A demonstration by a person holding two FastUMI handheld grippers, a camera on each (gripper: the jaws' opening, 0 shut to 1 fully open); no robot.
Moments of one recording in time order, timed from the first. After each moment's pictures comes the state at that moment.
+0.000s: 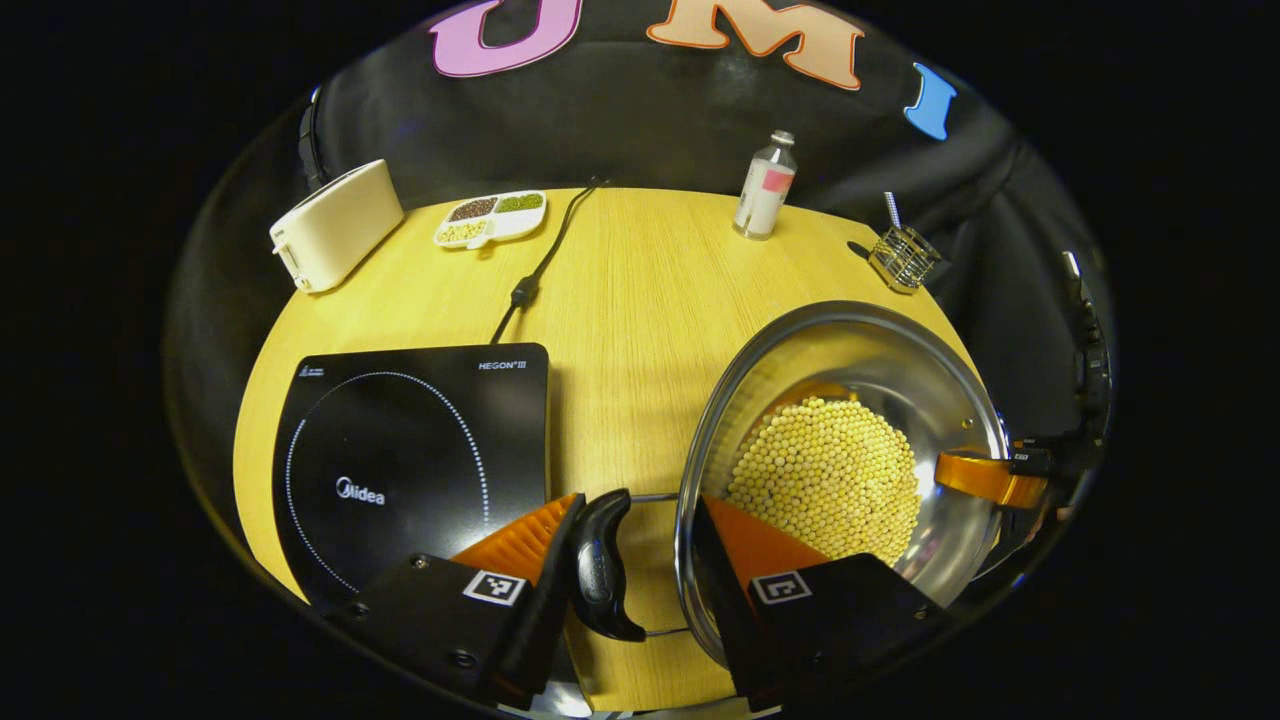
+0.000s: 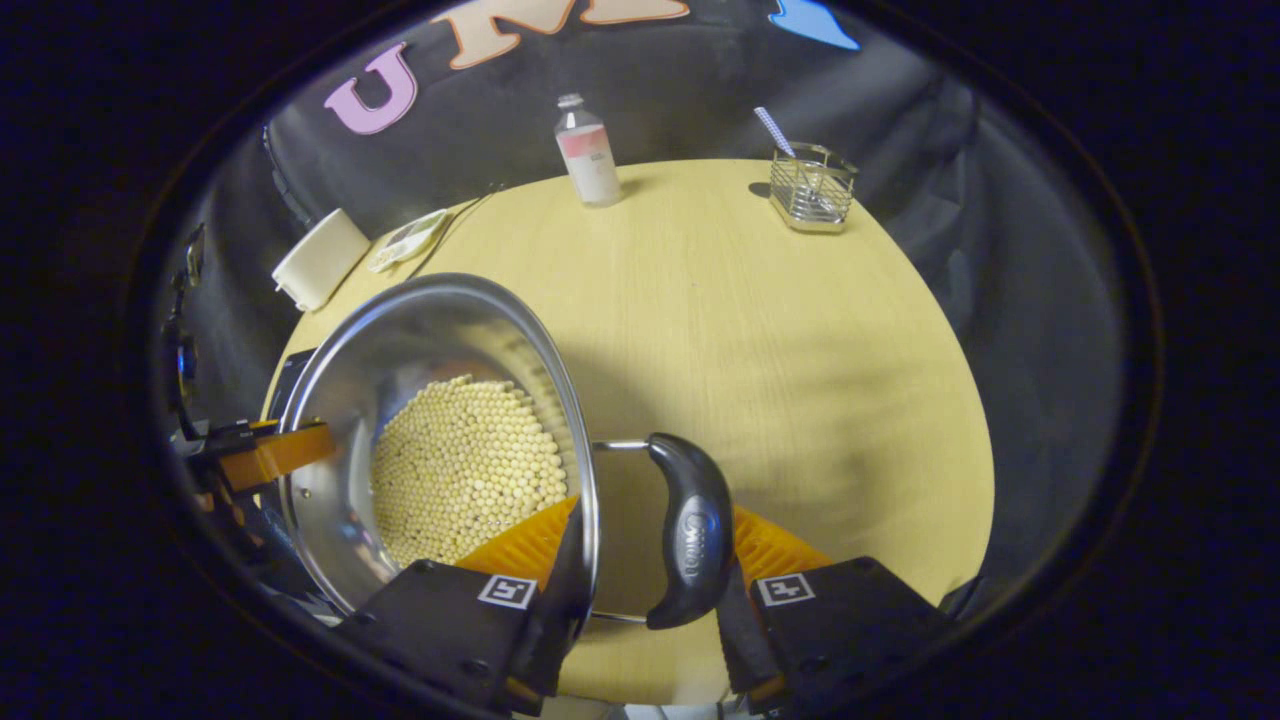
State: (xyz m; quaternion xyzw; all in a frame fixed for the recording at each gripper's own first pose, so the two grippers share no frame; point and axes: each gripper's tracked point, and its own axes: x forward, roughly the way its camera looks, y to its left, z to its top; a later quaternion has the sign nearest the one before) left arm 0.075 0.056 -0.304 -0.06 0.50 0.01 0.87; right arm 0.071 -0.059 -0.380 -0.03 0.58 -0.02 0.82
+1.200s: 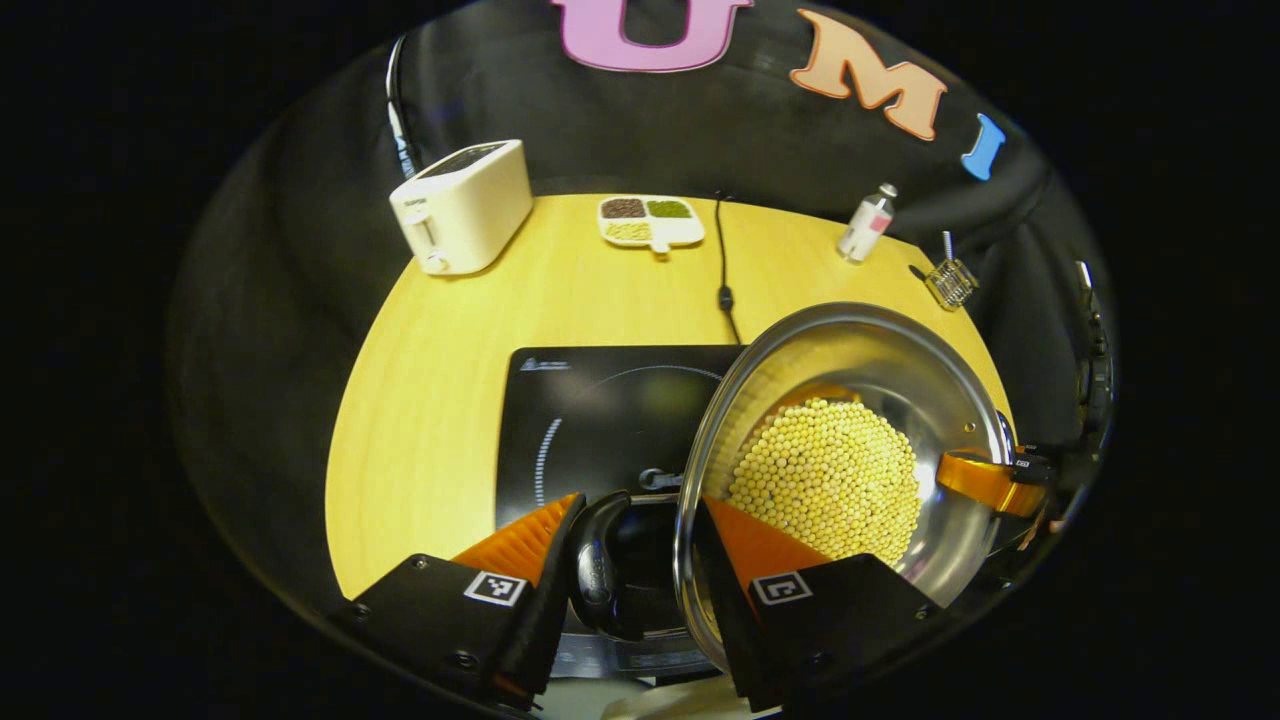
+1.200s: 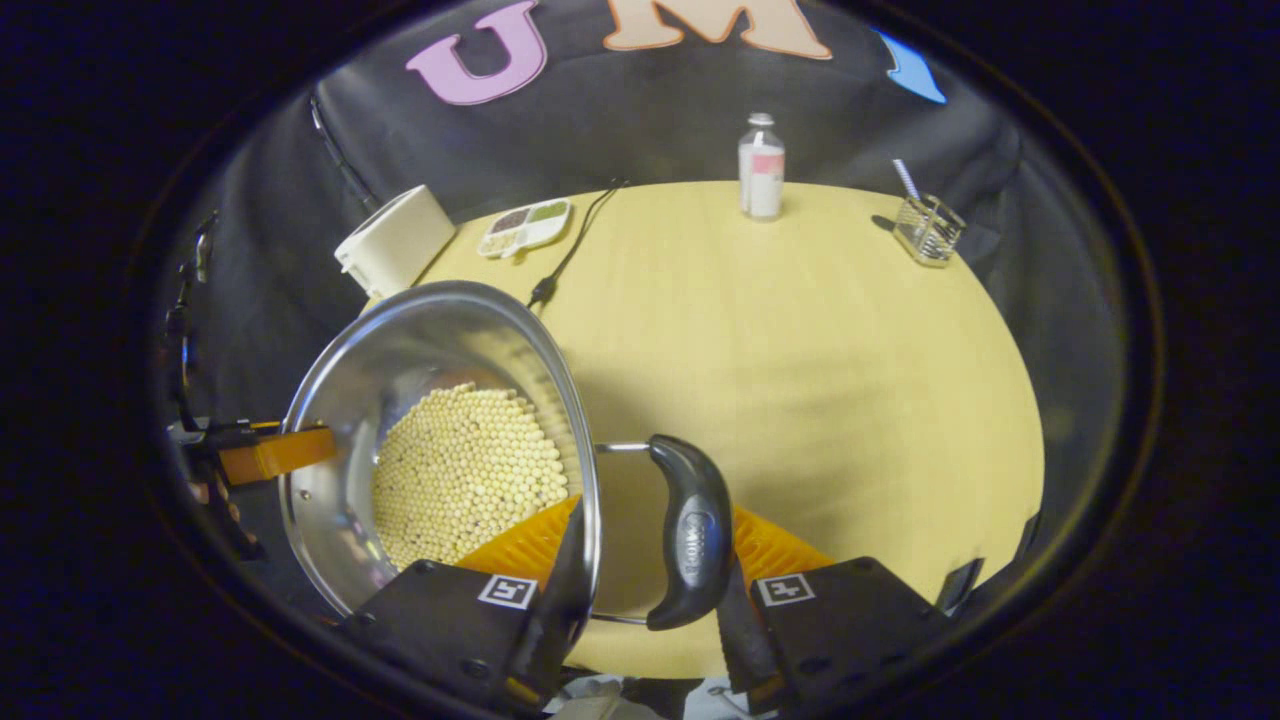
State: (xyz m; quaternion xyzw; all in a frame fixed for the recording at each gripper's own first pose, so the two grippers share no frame) left arm 0.012 0.283 -0.259 -0.07 0.52 0.04 0.85; right arm 0.050 0.183 -0.382 -0.03 0.57 0.01 0.82
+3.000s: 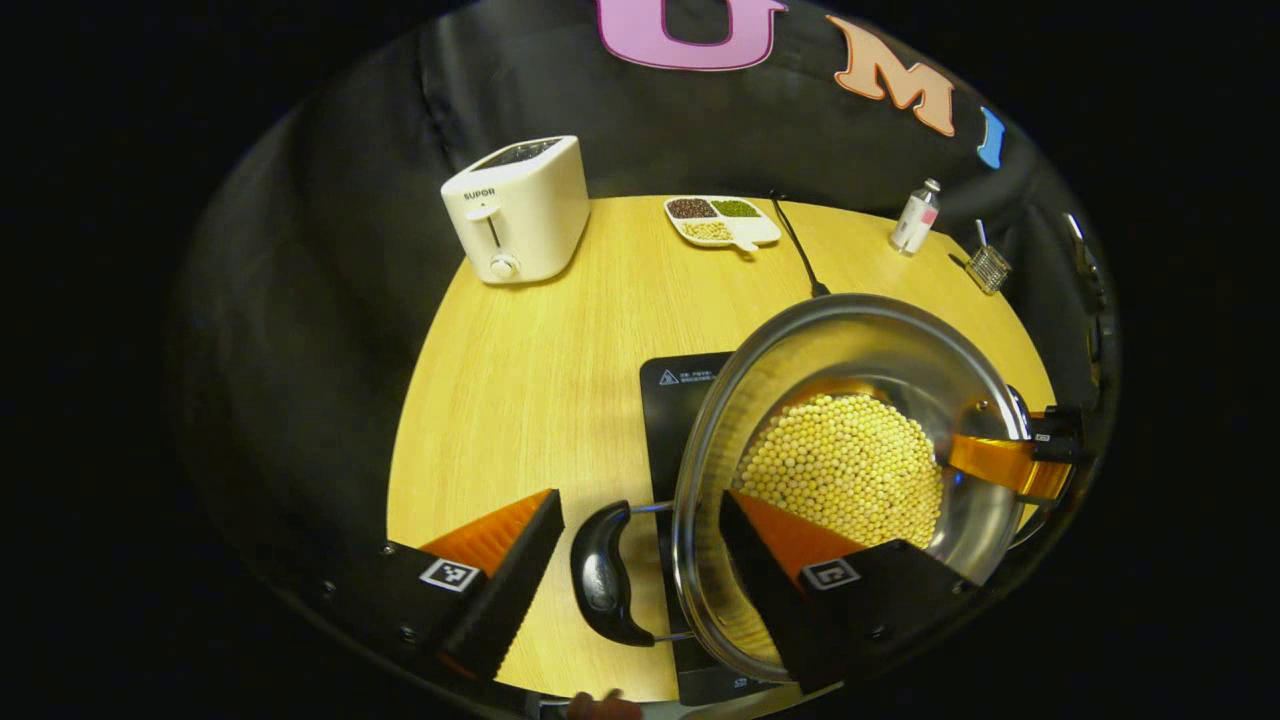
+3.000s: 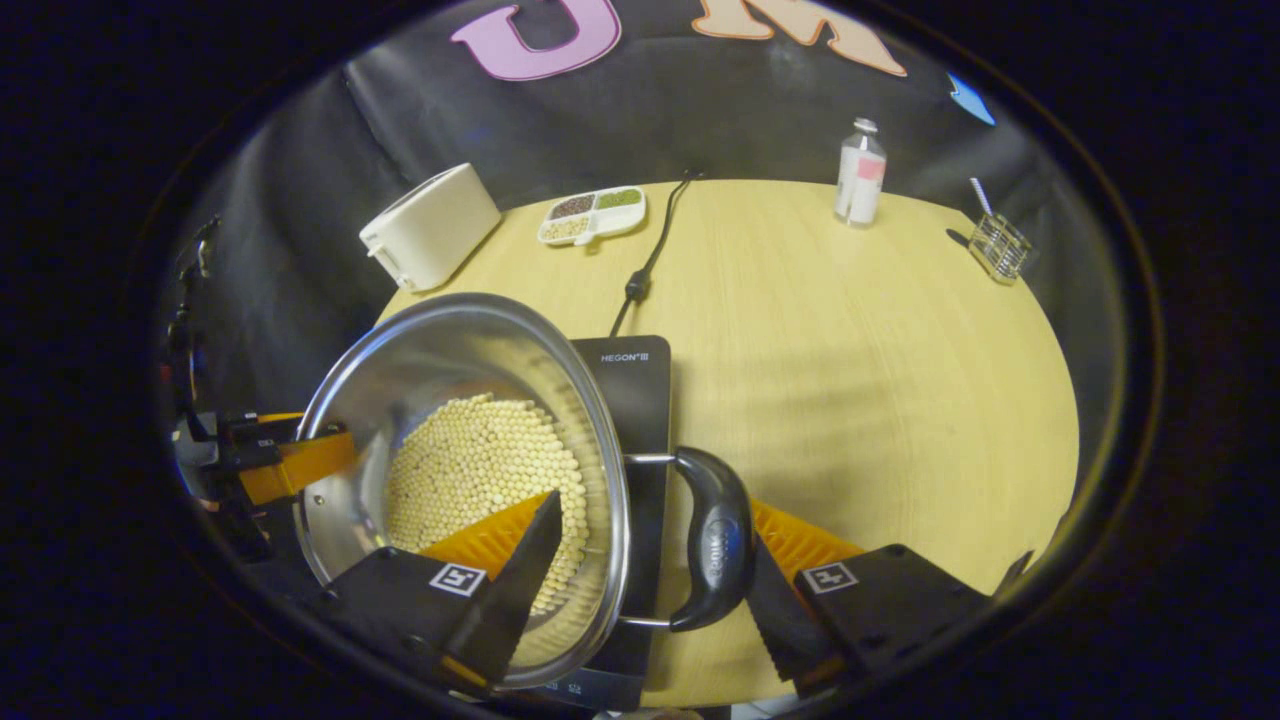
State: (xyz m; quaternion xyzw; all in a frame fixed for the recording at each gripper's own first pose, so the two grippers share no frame) left arm 0.023 0.366 -0.280 -0.01 0.50 0.04 0.86; right arm 0.070 0.274 -0.428 -0.03 0.57 0.03 0.82
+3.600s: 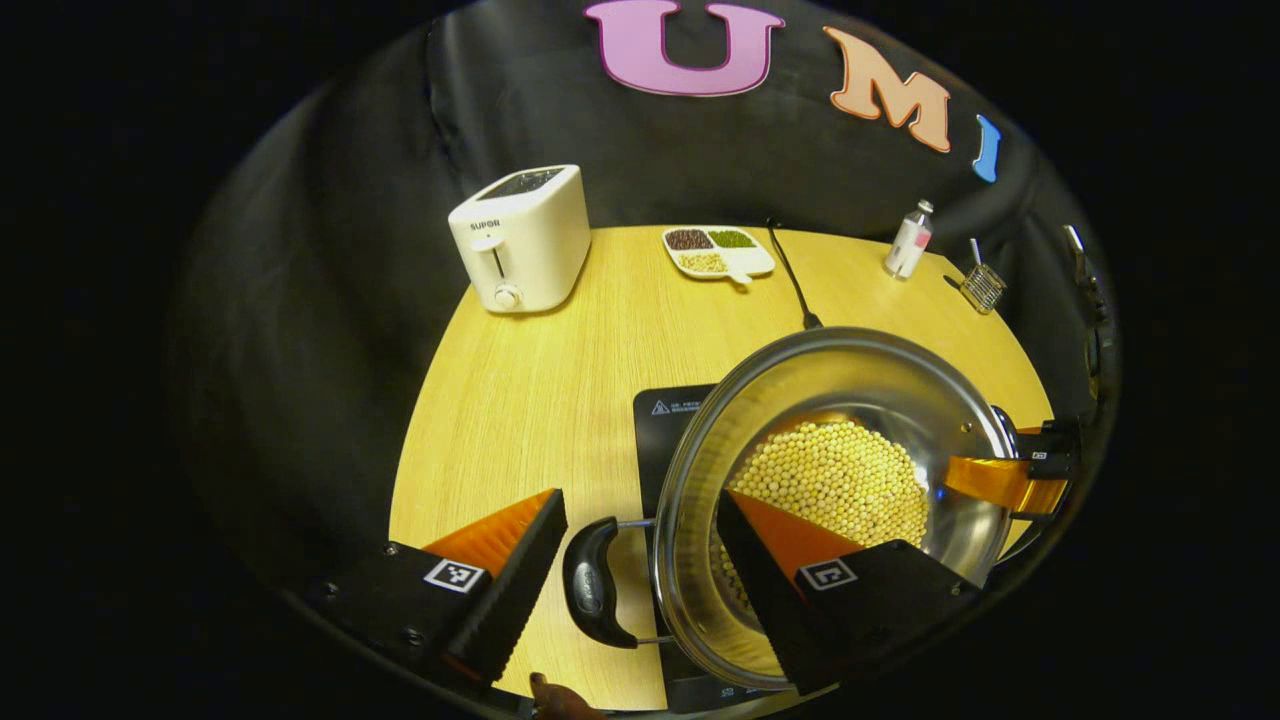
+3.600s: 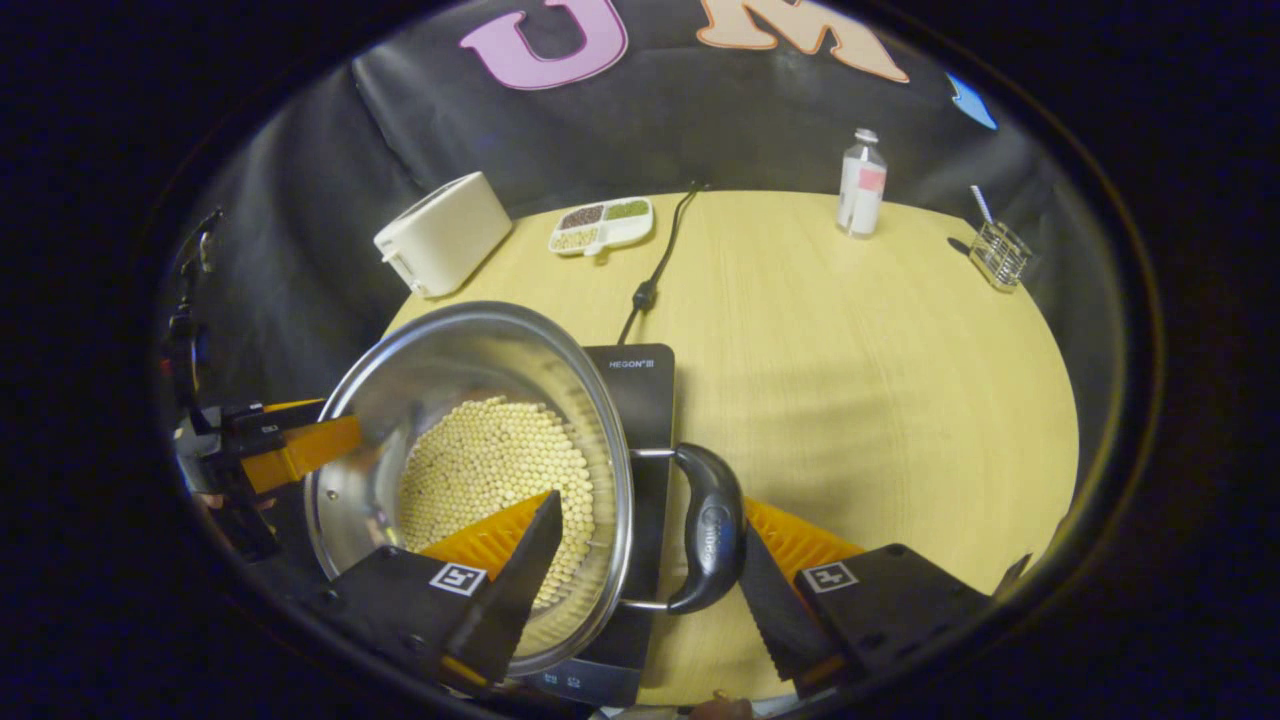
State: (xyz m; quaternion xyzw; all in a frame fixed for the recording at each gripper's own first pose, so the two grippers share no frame) left arm 0.034 0.363 -0.255 0.00 0.45 0.05 0.89; right arm 0.072 0.274 -0.407 -0.02 0.54 0.04 0.84
